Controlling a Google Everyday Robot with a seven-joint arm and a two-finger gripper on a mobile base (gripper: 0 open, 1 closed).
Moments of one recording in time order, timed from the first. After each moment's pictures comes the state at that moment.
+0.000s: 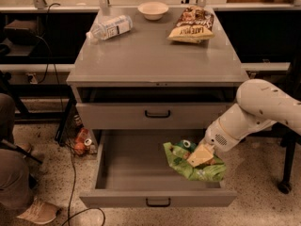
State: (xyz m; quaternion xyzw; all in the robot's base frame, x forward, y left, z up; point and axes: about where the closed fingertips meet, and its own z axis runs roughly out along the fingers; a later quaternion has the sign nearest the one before) arm 0.462 -0.146 0.663 -0.43 0.86 0.25 0.09
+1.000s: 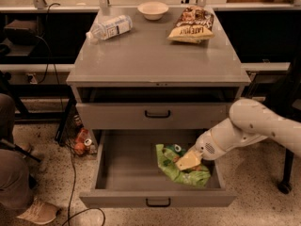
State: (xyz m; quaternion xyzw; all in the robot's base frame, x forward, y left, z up) arm 0.473 -0.118 0.609 -0.39 0.86 0.32 0.12
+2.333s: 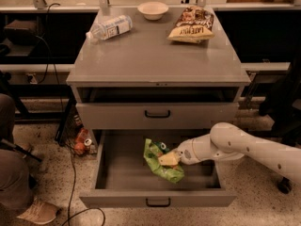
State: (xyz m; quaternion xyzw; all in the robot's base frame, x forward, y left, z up) arm 0.536 -0.064 0.523 -0.29 0.86 0.36 0.21
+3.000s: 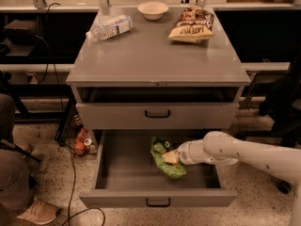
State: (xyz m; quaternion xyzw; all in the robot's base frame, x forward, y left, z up) arm 0.579 -0.087 0.468 -0.24 0.90 0.26 0.26
